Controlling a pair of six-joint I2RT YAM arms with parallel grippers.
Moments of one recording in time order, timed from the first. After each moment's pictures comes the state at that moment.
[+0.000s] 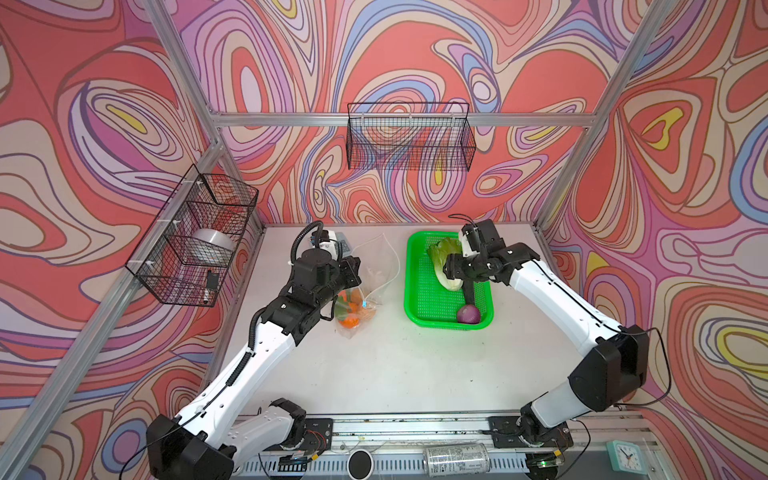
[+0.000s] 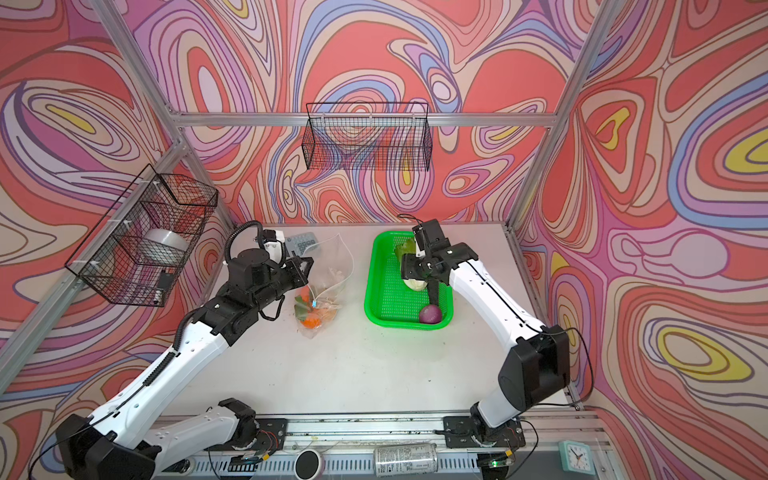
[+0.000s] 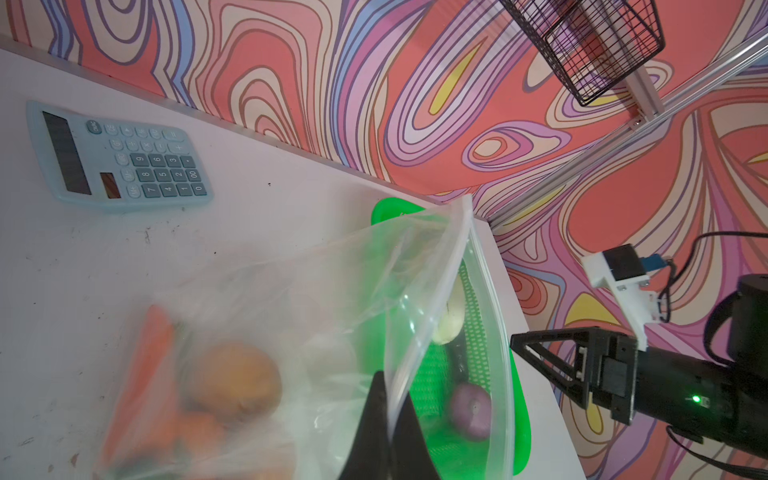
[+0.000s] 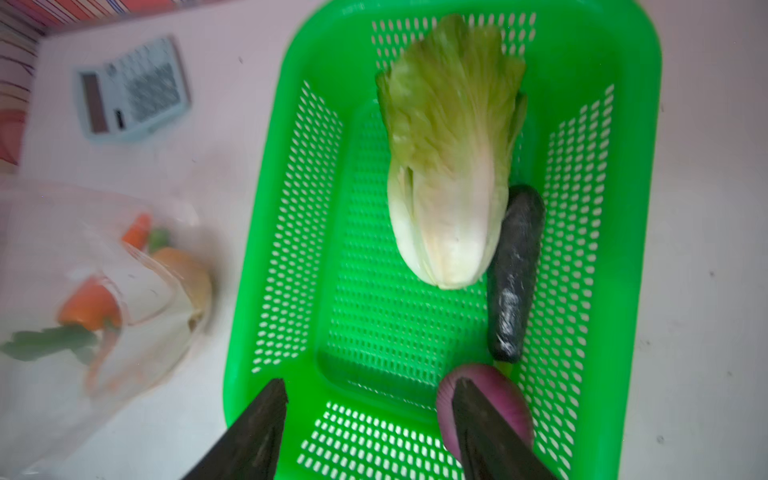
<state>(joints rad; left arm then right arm) -0.44 1.09 1.00 -0.27 0.03 -0.68 0.40 1.58 1.45 -0.88 -0.01 0.40</state>
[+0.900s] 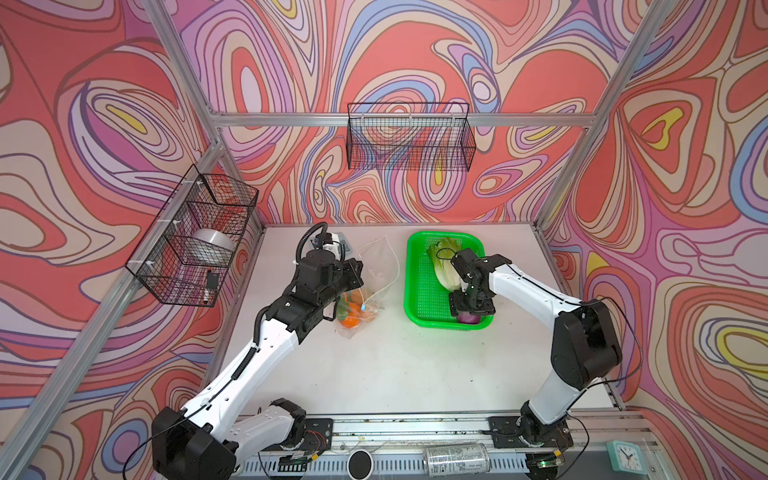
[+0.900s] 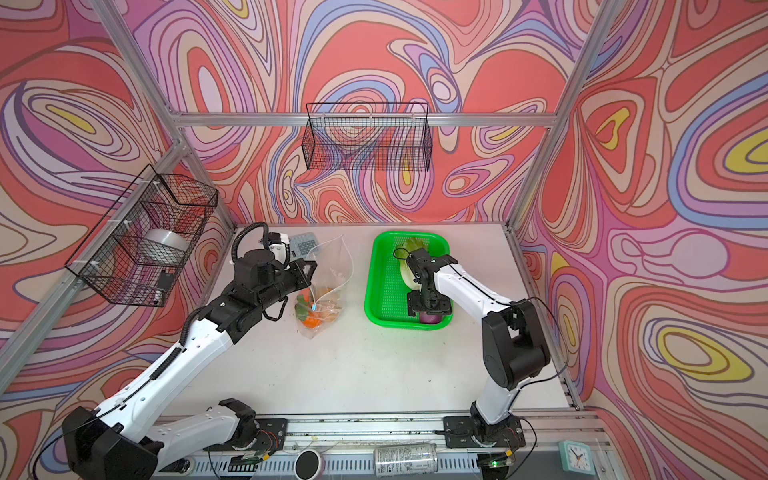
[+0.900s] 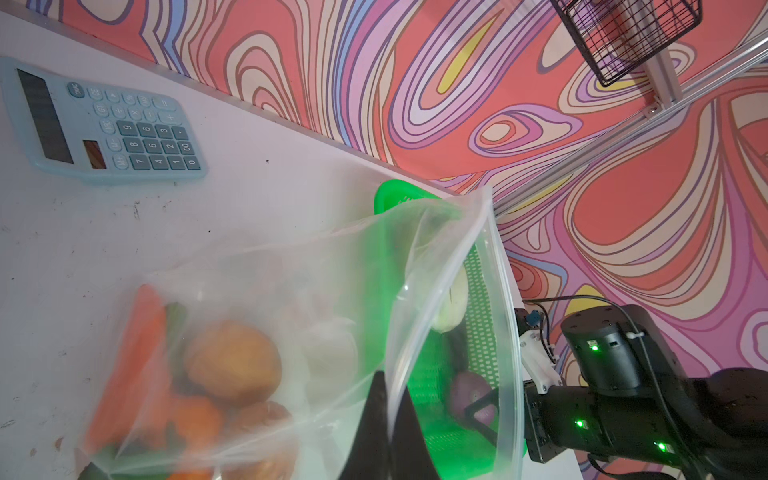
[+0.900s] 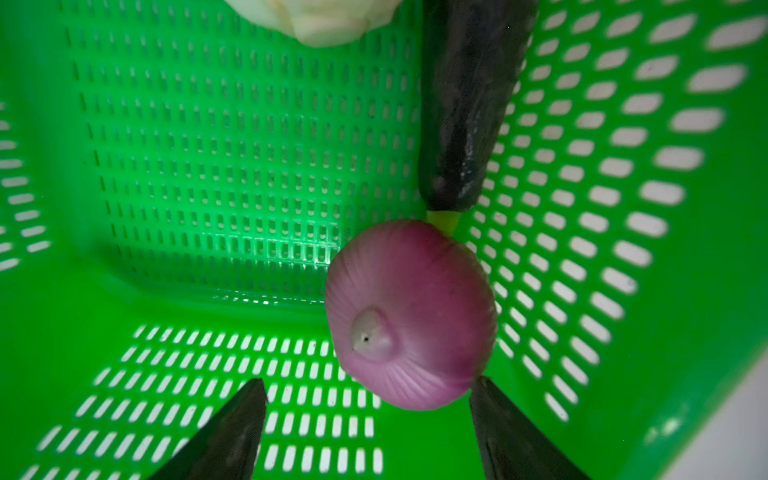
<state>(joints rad) -0.44 1.12 0.99 -0.27 0.04 -0.70 0.40 1.73 1.31 -1.06 0.04 0.40</state>
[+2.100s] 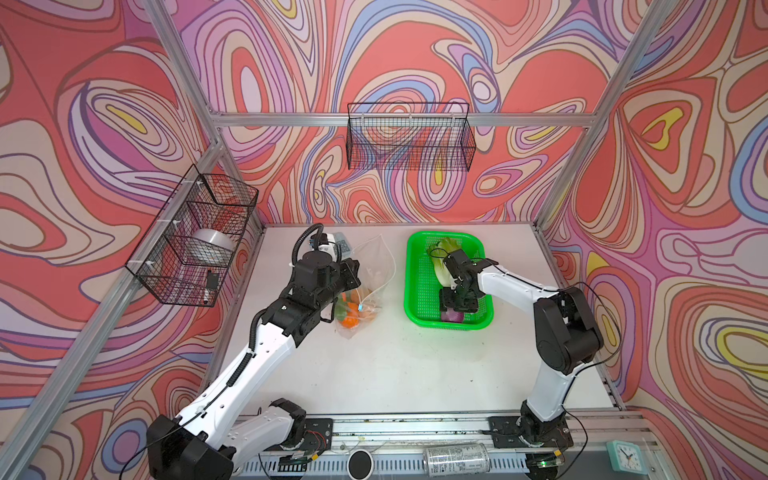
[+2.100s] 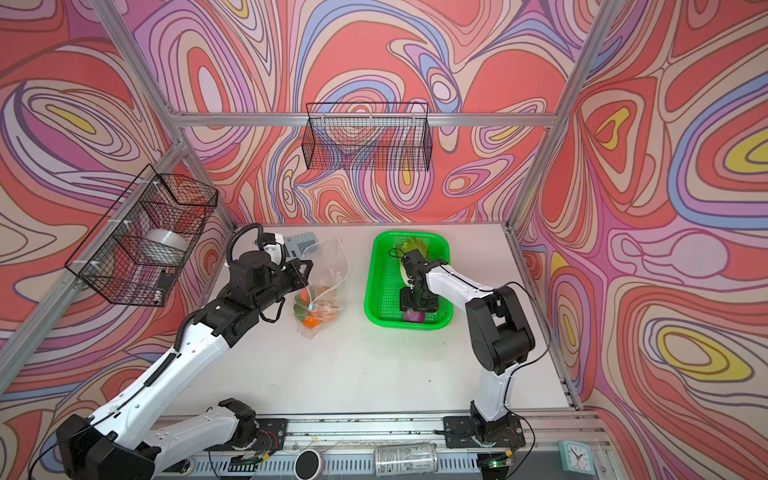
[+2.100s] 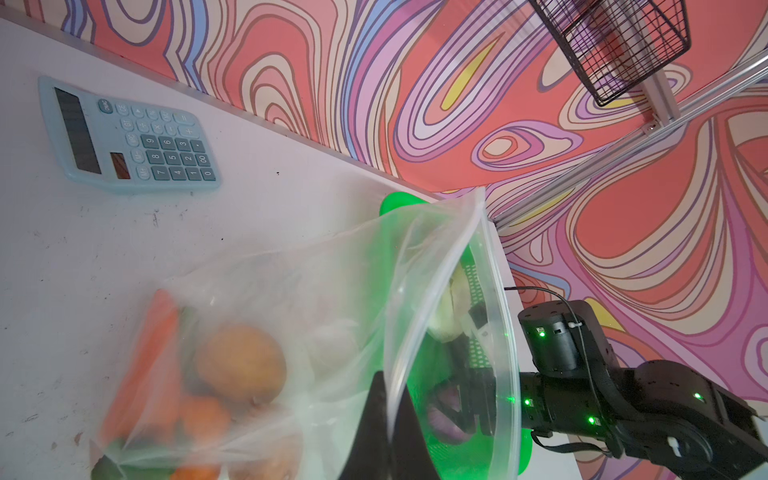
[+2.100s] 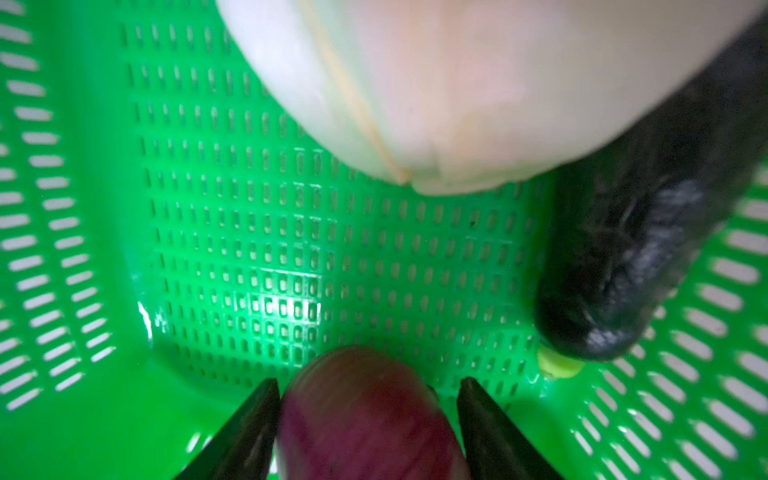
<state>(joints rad) -0.44 1.09 0.99 -0.28 0.01 -0.71 0.40 1.83 1.29 -0.82 -0.05 0.43</state>
